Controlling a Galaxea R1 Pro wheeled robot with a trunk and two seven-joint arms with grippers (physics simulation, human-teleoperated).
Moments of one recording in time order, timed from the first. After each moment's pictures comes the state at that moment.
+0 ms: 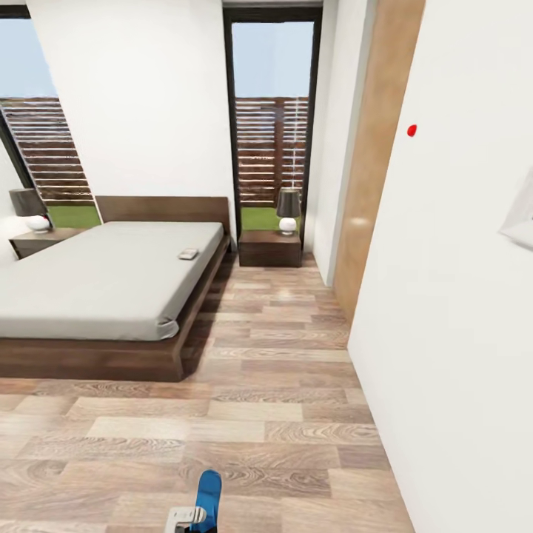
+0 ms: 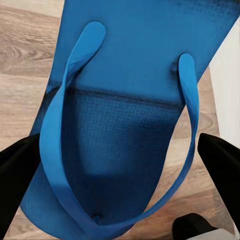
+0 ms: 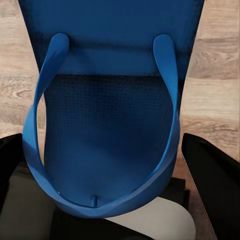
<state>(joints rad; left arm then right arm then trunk) -0.32 0.01 0.06 -0.28 0.11 -0.08 -0.48 -0.22 -0.27 0.46 -0.23 -0.58 -0.08 0.56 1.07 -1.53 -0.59</state>
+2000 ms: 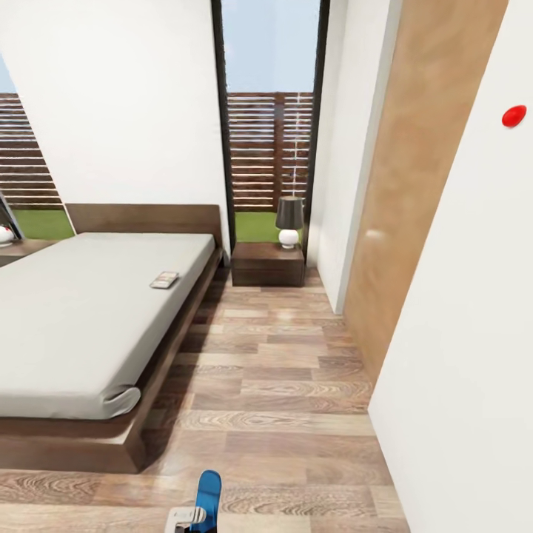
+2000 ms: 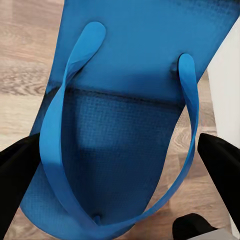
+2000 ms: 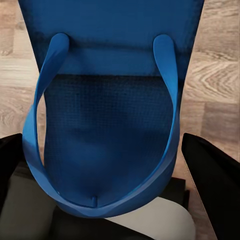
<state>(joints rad) -0.32 0.01 0.06 -0.28 0.11 -0.08 -0.48 -0.22 -0.27 0.46 -0.23 -0.58 -0.08 0.56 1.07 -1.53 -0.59</state>
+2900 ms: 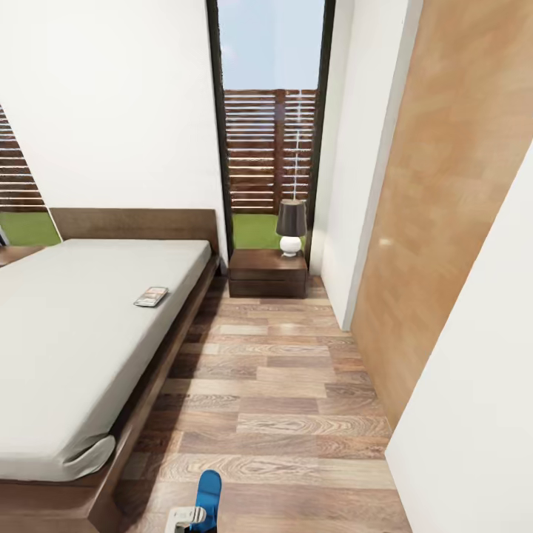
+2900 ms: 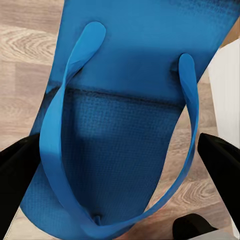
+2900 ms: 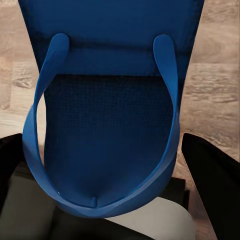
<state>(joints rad) -0.32 0.01 0.06 -0.28 0.11 -0.08 -0.48 -0.22 -0.27 0.46 -0.23 -0.58 -0.08 0.56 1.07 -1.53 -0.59</state>
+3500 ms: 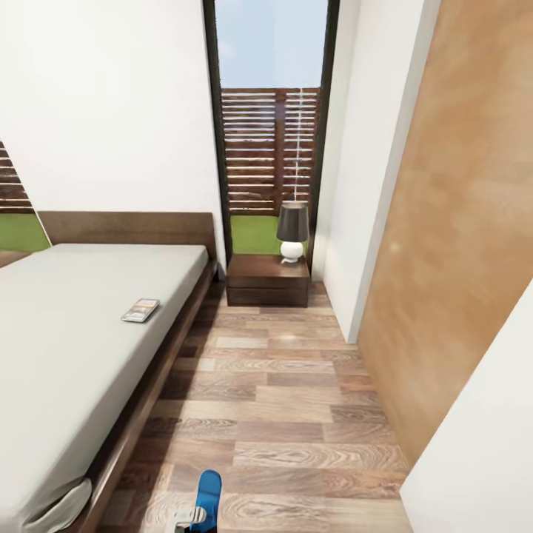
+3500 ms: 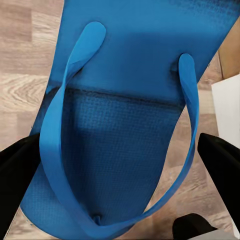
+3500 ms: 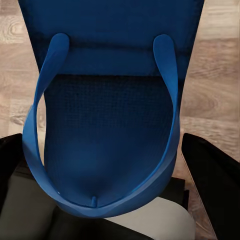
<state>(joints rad) -0.32 0.01 0.06 -0.28 0.11 -0.08 -0.48 -0.22 -0.27 0.46 -0.23 -0.58 -0.08 0.56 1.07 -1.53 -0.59</state>
